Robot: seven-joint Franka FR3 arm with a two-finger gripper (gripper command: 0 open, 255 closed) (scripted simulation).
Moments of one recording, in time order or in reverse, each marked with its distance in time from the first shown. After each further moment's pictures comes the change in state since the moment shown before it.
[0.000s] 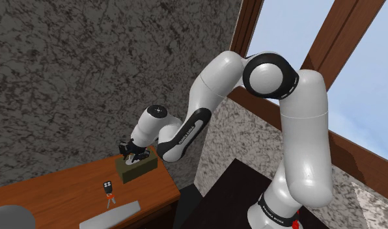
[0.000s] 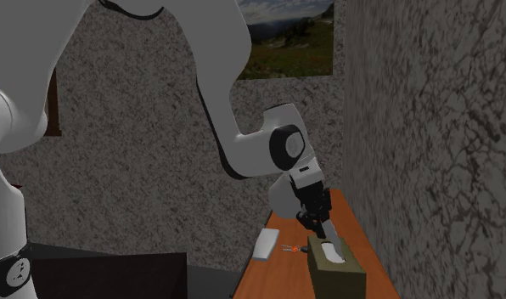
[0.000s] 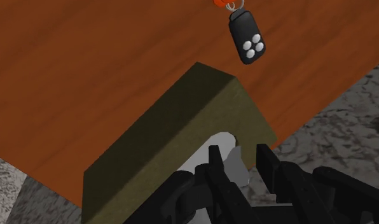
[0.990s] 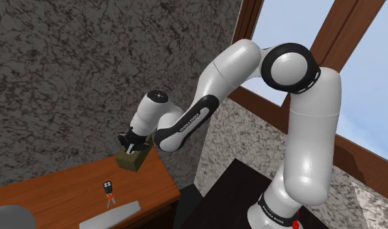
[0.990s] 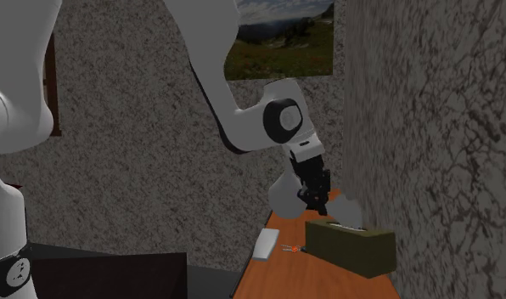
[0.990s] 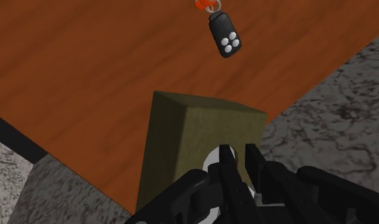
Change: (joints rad) arm -0.121 -0.125 0.149 -0.025 0.111 -0.122 -0.111
